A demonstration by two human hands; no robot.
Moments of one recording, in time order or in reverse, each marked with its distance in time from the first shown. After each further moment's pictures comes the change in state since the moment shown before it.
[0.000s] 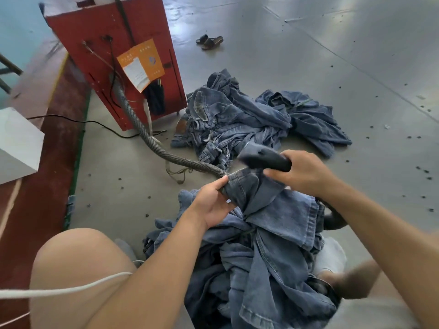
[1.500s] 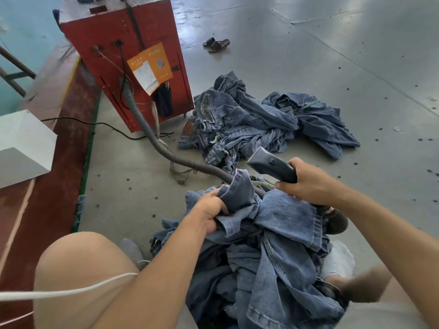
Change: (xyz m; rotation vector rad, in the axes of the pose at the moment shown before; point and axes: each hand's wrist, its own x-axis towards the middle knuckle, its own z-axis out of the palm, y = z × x) left_hand -0.010 0.002 -0.019 0.313 0.297 0.024; right_hand -0.002 0.021 0.017 0.148 -0.212 0.075
